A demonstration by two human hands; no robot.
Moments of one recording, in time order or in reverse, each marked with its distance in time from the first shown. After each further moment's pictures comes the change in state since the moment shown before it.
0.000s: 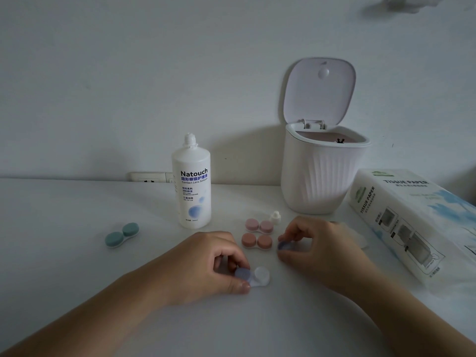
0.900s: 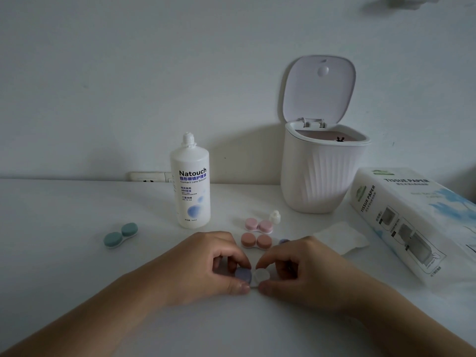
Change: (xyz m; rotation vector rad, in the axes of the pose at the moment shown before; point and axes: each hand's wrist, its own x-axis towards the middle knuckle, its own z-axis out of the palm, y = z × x) left_hand -0.001 0.002 0.000 0.006 0.004 -0.002; right_hand -0.009 -0.011 0.004 0.062 -0.341 -0.267
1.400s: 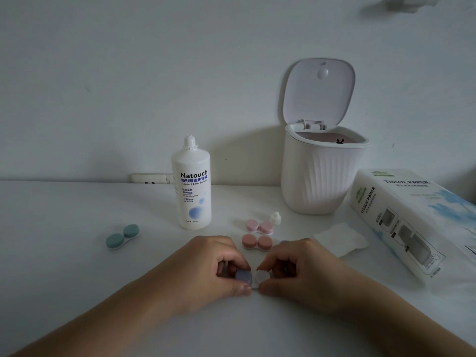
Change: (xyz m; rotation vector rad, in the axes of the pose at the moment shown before) left_hand -0.004 0.002 0.007 0.036 0.061 -0.034; right_hand 0.003 0.003 0.006 0.133 0.019 0.050
